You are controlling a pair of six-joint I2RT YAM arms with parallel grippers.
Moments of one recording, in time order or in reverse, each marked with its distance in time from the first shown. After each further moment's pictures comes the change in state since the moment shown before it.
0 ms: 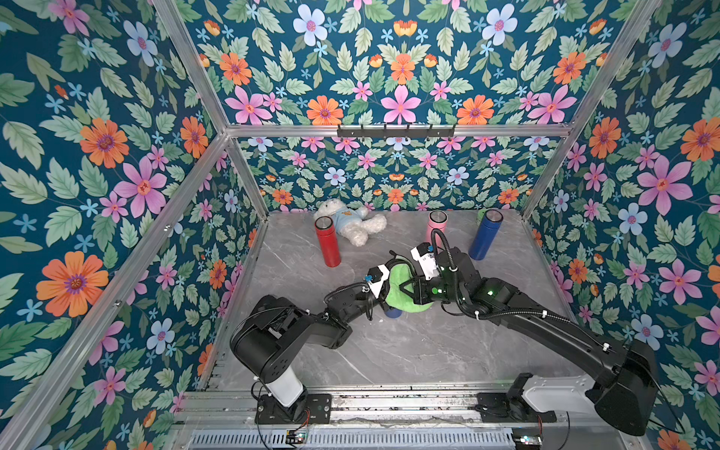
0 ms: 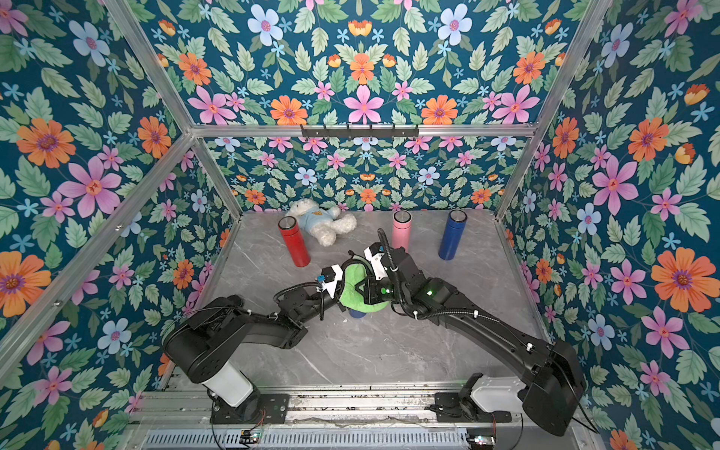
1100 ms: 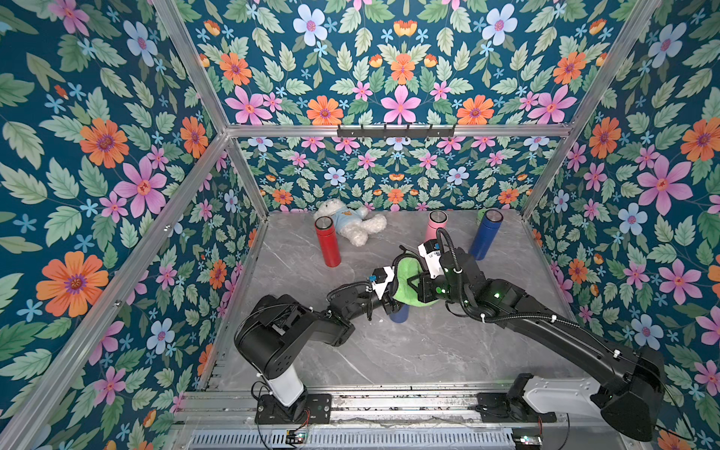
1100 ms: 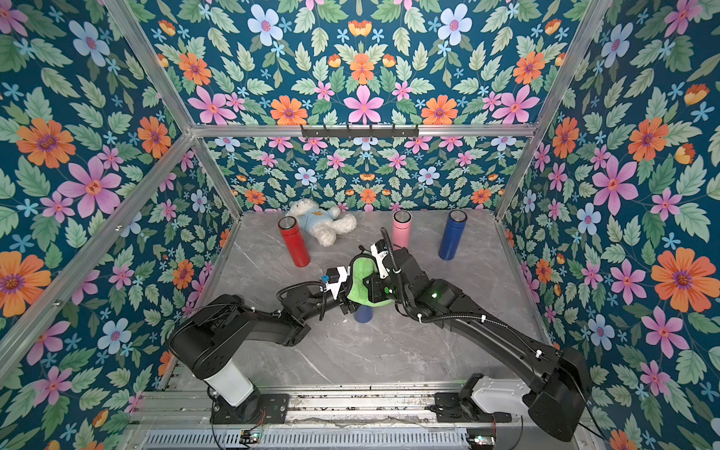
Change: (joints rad) left arm -0.002 0.037 0.038 0.008 0.104 -0.055; right arm 0.020 0.016 0.022 0.012 0.149 -0.051
